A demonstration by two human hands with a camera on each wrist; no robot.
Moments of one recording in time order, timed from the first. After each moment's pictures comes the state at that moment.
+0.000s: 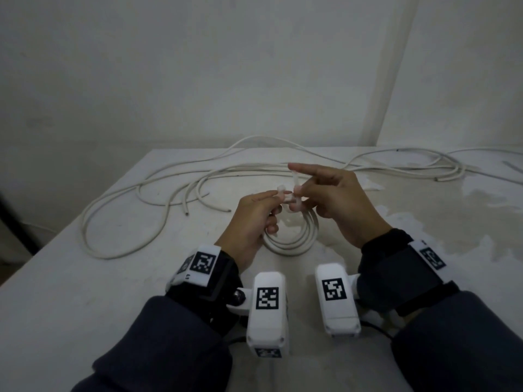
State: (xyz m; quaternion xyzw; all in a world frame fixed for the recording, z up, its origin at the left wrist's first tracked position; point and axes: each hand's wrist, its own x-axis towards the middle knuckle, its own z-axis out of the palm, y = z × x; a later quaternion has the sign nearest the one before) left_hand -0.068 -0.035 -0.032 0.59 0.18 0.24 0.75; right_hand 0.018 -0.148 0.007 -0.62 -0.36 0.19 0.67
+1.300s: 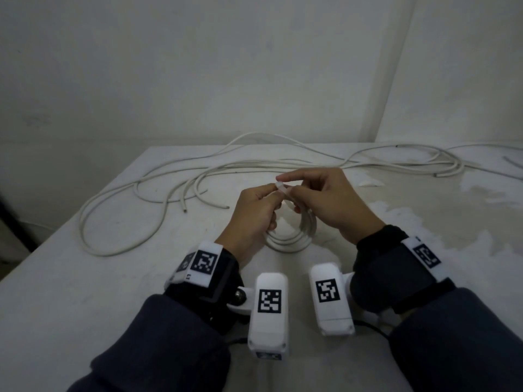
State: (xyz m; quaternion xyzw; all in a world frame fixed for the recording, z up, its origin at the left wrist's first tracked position) left_hand -0.070 -0.043 -0.025 0.68 0.19 0.27 0.66; right_hand 0.025 -0.138 -0.007 -0.68 -0.42 0.13 0.59
